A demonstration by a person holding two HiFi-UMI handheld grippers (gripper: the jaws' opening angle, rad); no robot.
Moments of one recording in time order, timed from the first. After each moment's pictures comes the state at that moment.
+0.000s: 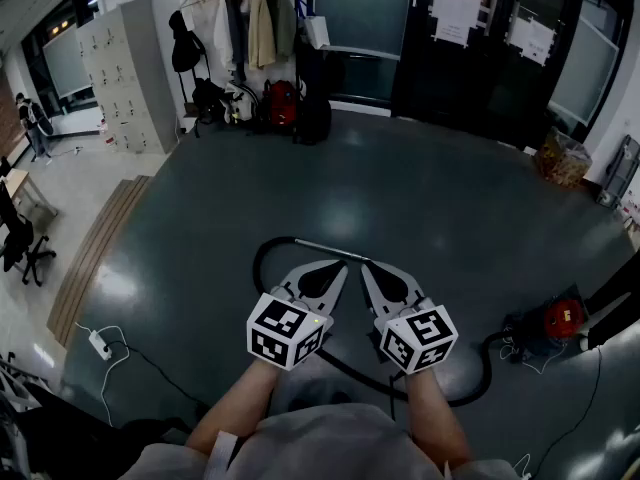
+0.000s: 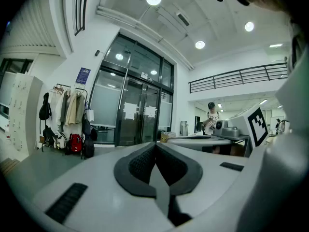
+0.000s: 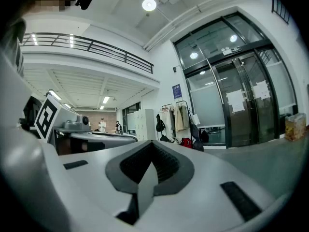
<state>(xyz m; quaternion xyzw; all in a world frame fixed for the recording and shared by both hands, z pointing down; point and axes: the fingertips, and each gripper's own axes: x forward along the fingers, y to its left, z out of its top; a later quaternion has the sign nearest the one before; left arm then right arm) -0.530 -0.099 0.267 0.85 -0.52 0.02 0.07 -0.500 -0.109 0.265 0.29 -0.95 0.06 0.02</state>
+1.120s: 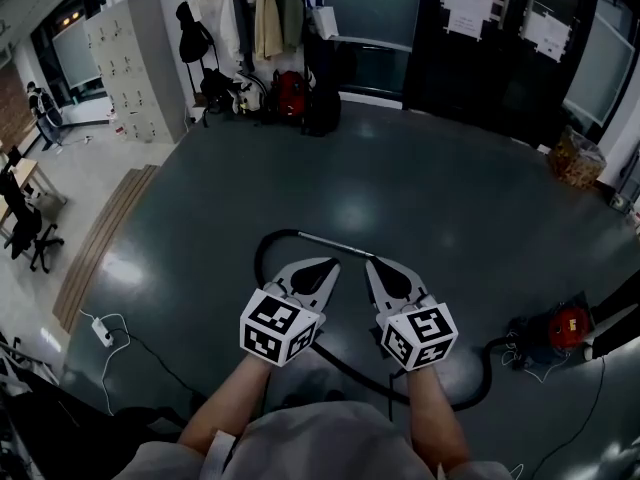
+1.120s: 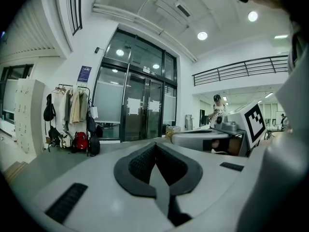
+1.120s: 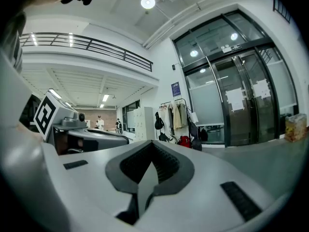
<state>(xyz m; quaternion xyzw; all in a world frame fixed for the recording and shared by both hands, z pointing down) -0.508 -0.132 0.290 0.83 -0.54 0.05 0.08 -0.460 -0.154 0.286 0.29 -0.95 0.06 0.03</state>
